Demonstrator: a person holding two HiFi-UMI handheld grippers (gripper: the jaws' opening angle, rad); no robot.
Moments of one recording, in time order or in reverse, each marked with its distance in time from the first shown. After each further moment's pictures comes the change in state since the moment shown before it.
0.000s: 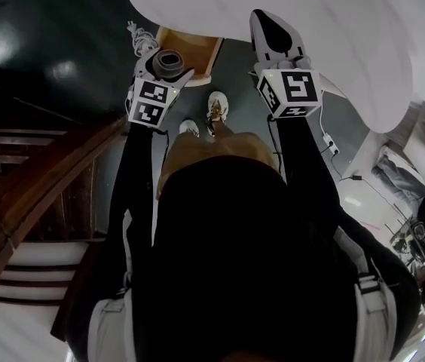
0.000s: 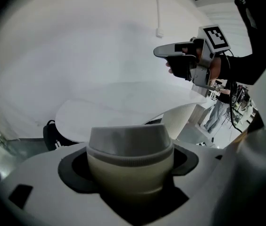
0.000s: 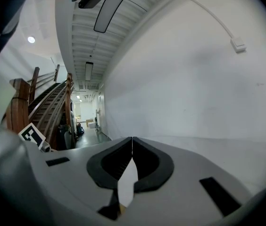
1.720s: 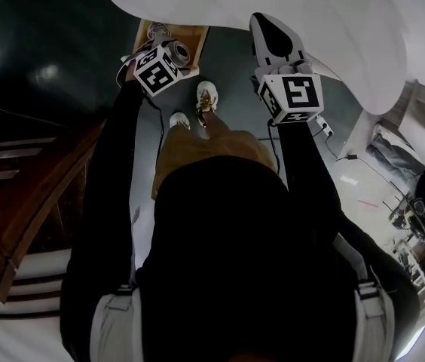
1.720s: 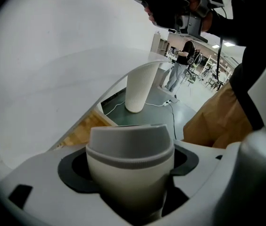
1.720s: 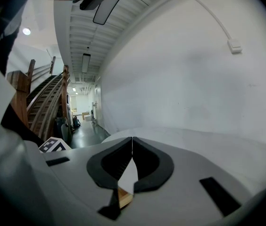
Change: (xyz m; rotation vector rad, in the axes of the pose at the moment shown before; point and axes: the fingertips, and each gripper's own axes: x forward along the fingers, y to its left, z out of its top) left arm 0.078 -0.046 -0.054 0.453 0.354 -0.407; right arm -0.033 -0.010 -0.028 -0.015 0.089 -0.062
